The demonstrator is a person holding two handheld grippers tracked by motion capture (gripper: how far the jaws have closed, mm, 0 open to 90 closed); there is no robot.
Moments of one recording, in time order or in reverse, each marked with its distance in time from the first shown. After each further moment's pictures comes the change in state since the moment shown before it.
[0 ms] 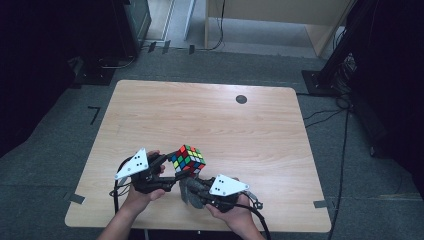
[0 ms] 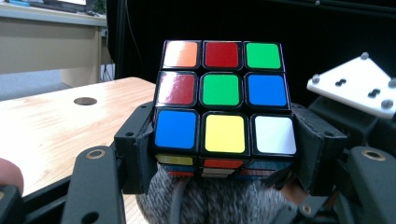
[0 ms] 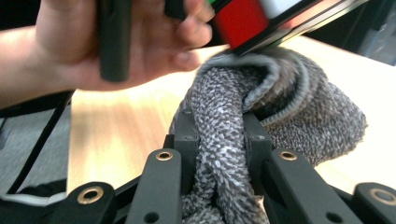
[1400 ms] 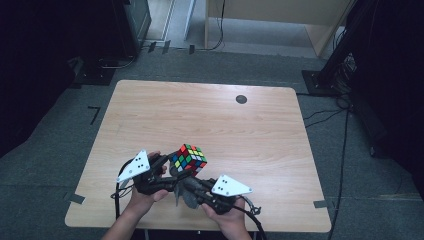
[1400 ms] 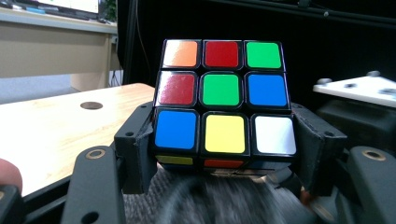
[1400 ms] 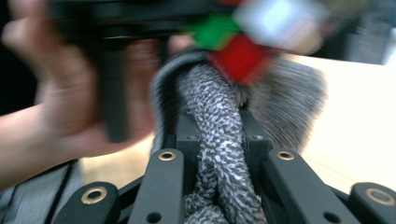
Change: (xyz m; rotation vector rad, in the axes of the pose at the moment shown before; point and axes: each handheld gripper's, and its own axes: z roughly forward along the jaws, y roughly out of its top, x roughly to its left) left arm -0.004 -0.001 0.001 -0.048 0.046 -0.024; right arm 0.007 -0.002 0.003 -0.148 -0.039 0.199
